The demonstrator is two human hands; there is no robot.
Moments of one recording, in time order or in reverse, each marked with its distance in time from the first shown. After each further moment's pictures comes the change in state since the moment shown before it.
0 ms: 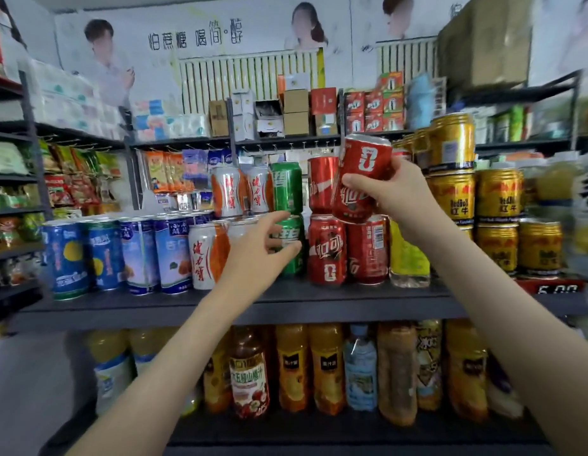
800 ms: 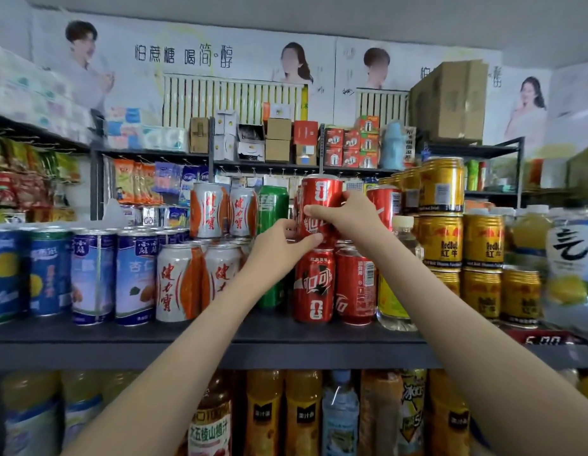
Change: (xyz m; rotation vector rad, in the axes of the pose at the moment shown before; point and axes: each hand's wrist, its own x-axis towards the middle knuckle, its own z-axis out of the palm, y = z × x) left_hand 0.083 -0.002 0.039 -0.159 -0.043 -0.060; right_hand 0.056 0.017 0.043 -0.352 -0.034 0.032
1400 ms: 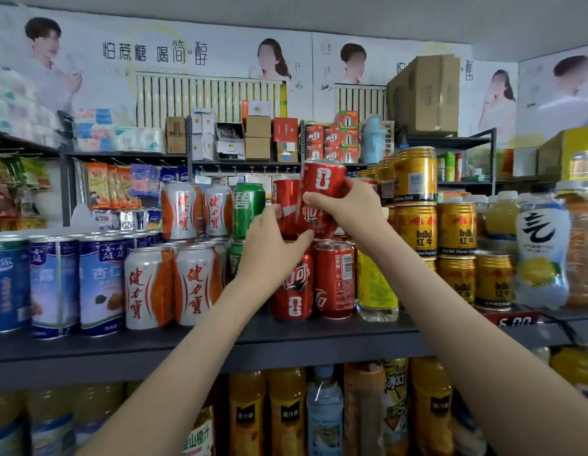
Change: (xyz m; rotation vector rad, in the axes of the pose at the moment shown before) left_hand -0.001 0.008 0.028 0.124 0.194 0.146; right_hand -0.010 0.012 -0.026 0.076 0.138 -0.079
